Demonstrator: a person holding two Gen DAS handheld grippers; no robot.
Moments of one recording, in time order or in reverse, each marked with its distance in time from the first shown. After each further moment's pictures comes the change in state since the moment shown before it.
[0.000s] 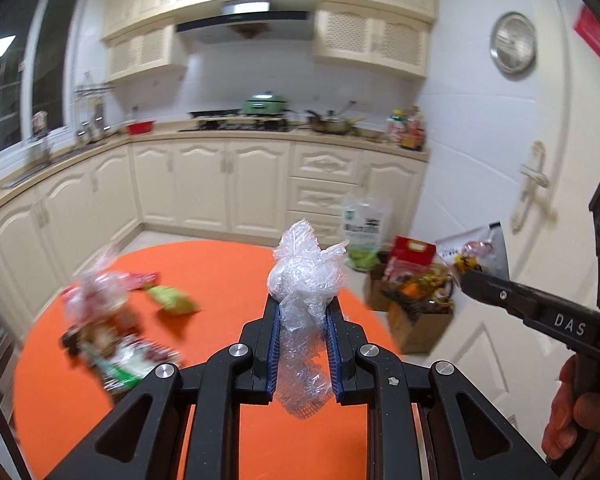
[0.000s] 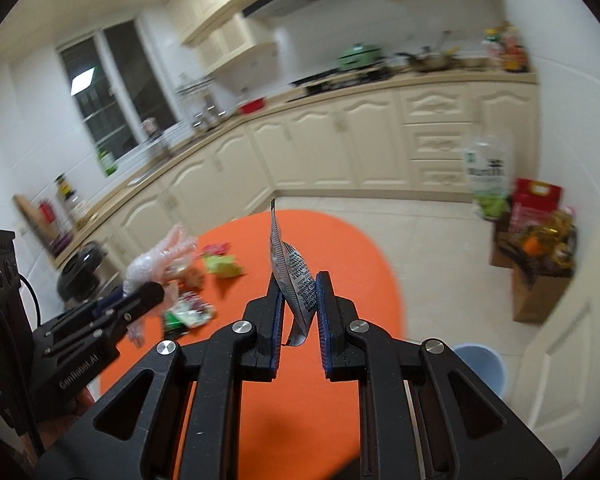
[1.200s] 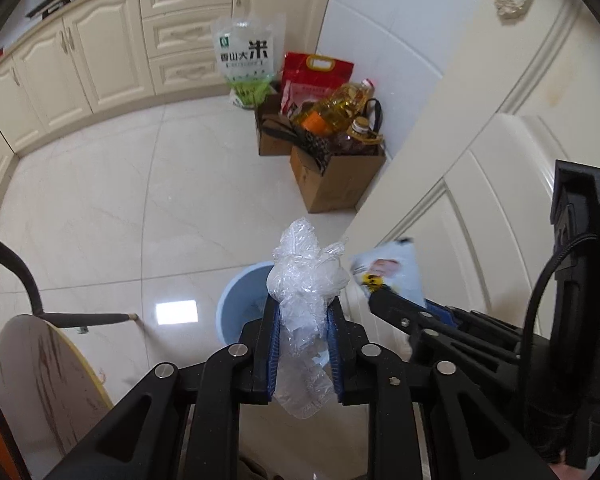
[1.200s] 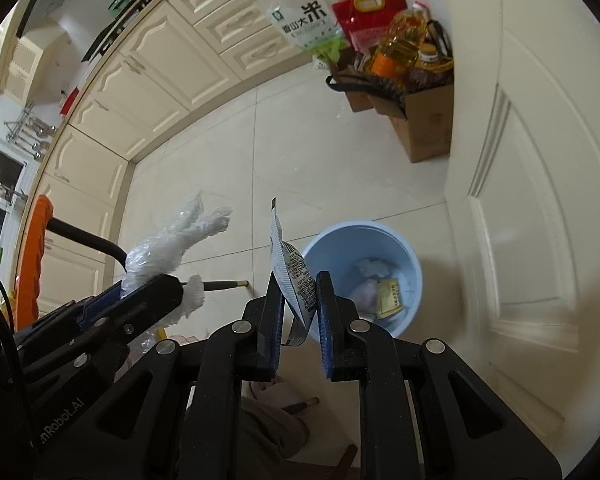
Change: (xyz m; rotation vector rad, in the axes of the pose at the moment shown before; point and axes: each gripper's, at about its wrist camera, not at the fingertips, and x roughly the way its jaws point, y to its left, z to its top) left arm 0.468 -0.202 0.001 0.178 0.655 -0.229; right arm 0.131 -0.335 -0.112 0.512 0.356 -0.258
